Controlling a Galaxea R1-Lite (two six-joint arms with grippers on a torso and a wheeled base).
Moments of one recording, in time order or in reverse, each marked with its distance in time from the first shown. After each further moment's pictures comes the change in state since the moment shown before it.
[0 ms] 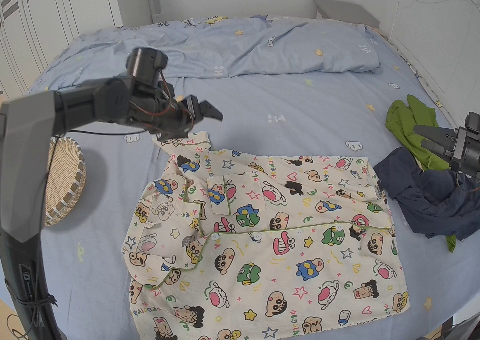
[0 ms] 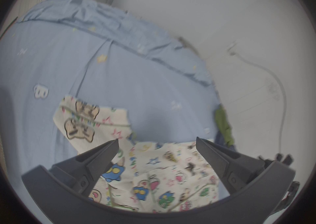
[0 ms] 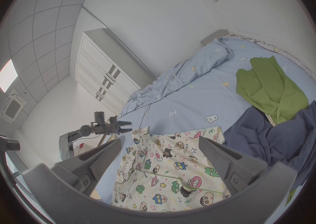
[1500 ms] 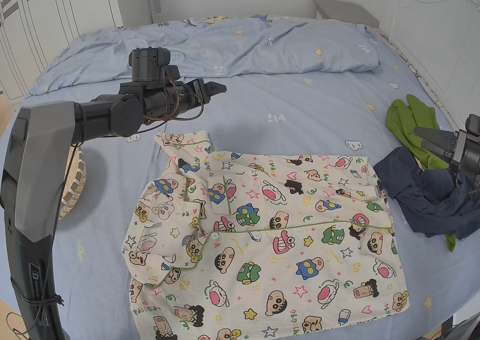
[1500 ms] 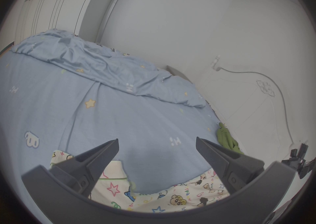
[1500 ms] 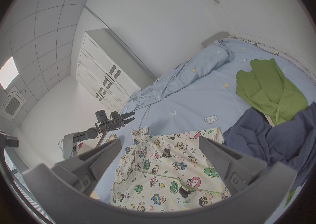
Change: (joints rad) left arm -0.007 0.073 0.019 -0.445 0.096 0.092; right arm 0.002 -0.003 0.031 -0.045 -0.006 -0.005
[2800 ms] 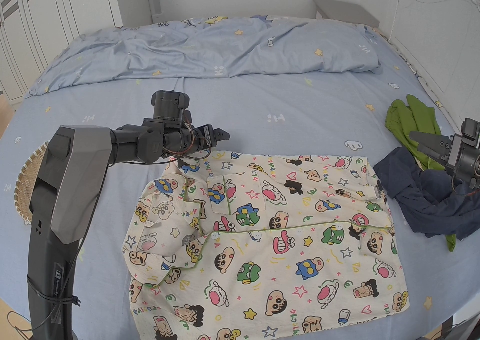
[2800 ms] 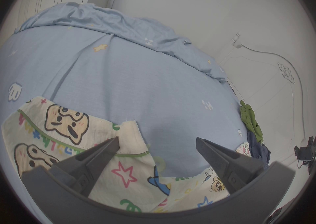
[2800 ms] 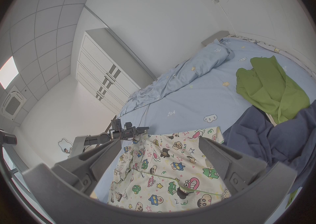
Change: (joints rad) left arm 0.012 0.189 -0.030 0.103 0.029 0.007; right arm 0.005 0.037 0.031 -0.068 0.000 0.000
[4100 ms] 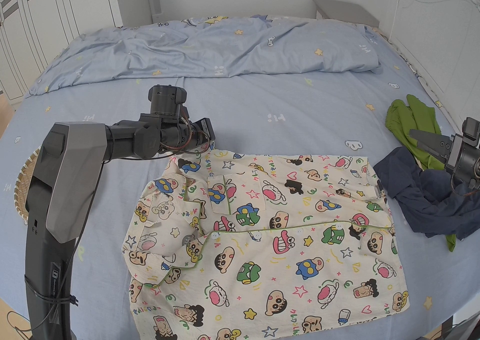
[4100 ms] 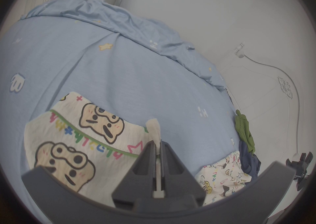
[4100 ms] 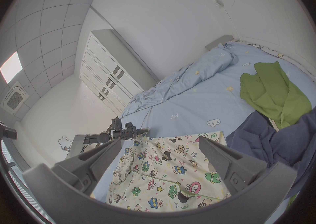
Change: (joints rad) left arm -0.005 -0.029 0.000 0.000 -0.034 -0.101; right arm 0.019 -0.006 0.037 -0.091 -0.010 0.002
